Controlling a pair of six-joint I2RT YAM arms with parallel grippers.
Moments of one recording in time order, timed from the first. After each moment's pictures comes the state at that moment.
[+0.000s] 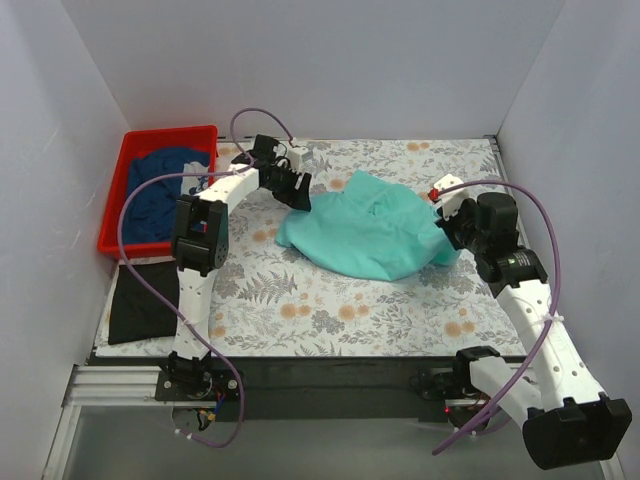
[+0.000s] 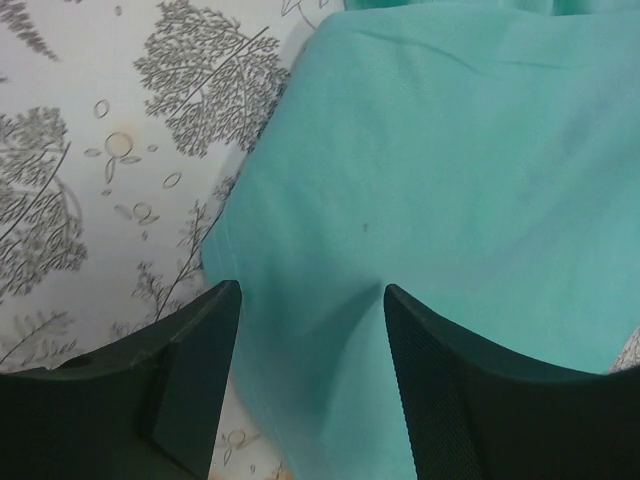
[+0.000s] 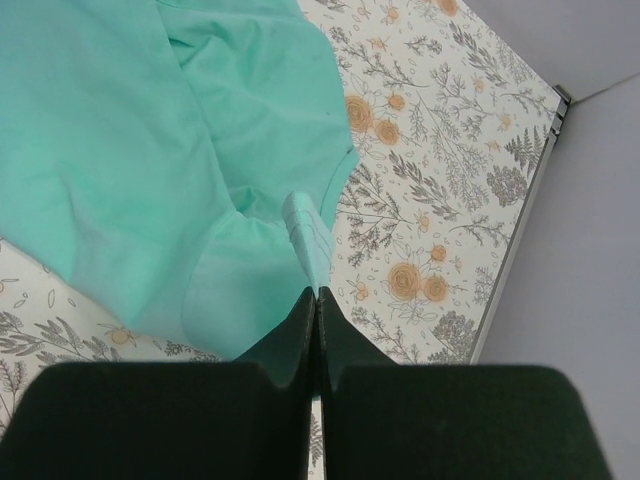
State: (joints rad) left arm -0.28 2.30 1.87 -0.55 0.60 0.25; right arm 0.19 0.91 0.89 -0.48 -0.10 -0.51
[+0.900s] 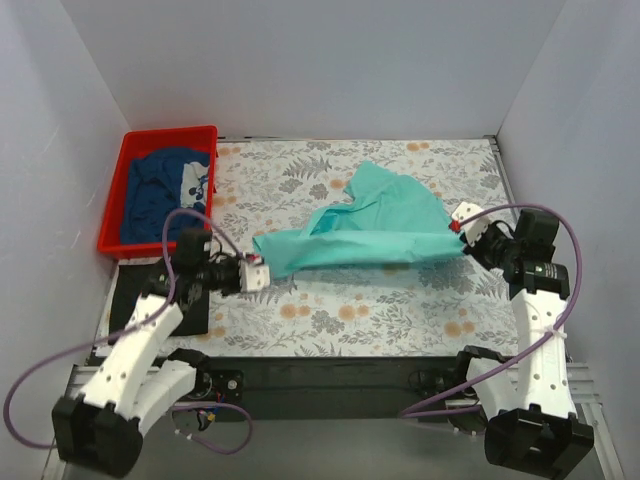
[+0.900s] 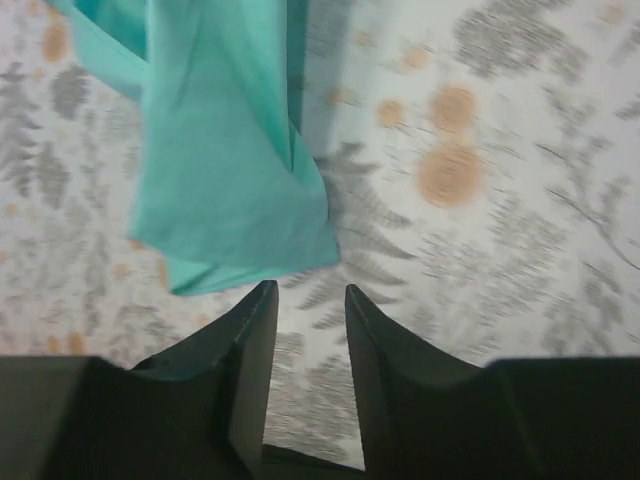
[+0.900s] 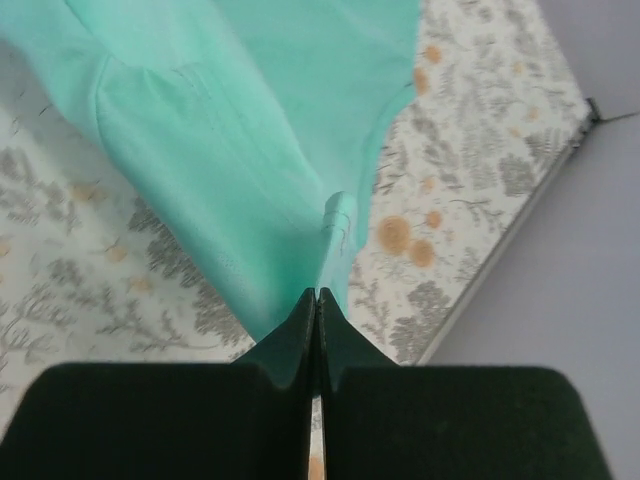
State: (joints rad) left arm -0.26 0.99 0.78 -0.62 0.67 1.11; right arm -0.19 0.88 0.90 -0.72 -0.51 -0.98
